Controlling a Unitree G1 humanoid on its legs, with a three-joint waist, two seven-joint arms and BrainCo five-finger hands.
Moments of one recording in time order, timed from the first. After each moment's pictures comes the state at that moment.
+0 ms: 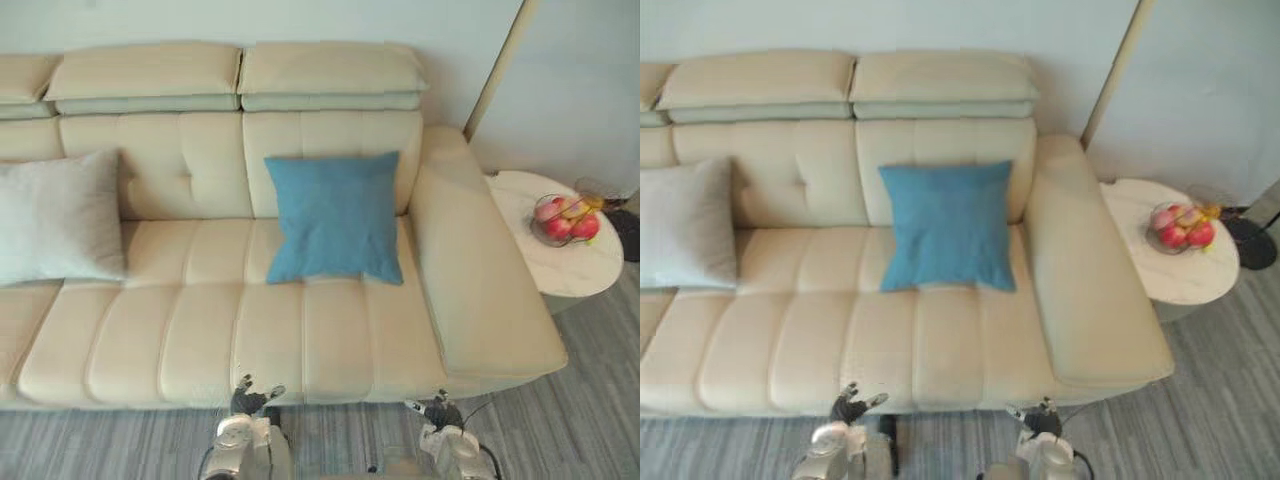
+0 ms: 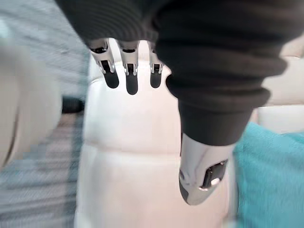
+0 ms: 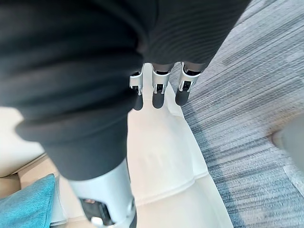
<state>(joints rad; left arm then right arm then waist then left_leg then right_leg) -0.02 -0.04 0.05 0.93 -0.01 -0.12 0.12 -0.01 0.00 -0.26 0.92 0.09 -0.10 -0.16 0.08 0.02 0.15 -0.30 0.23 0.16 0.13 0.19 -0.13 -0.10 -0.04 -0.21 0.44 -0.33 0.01</state>
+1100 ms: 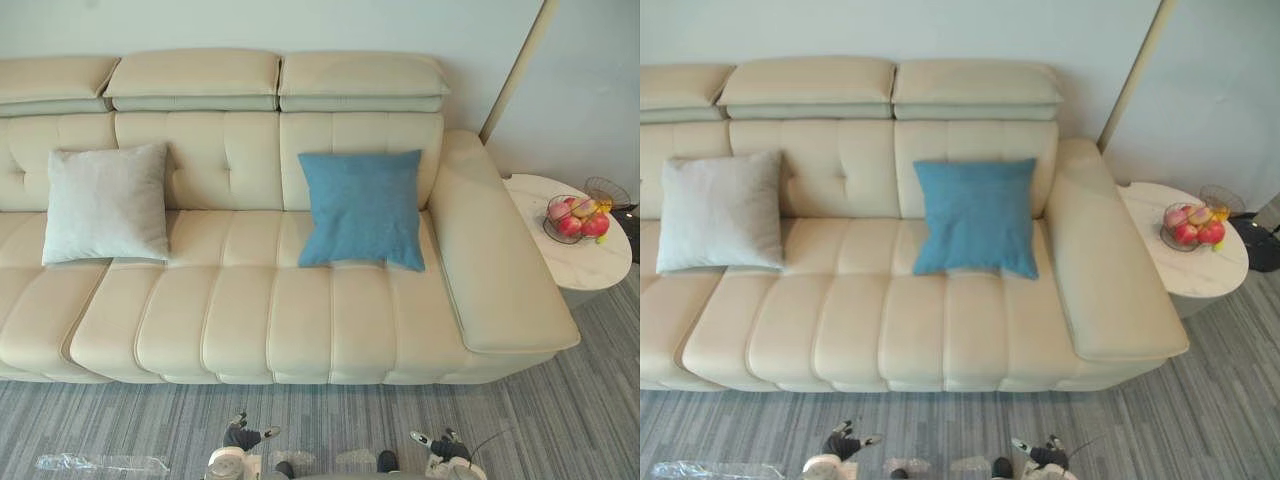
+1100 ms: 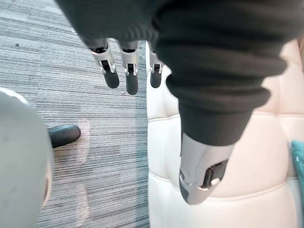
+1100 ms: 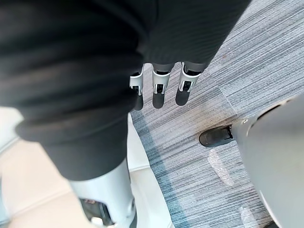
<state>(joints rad) 0.05 0.07 0.06 1.06 0.04 -0.10 0.12 0.04 -0.02 -0.35 1.08 0.10 -0.09 -0.13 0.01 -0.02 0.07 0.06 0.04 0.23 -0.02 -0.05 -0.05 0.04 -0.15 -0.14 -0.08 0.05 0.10</state>
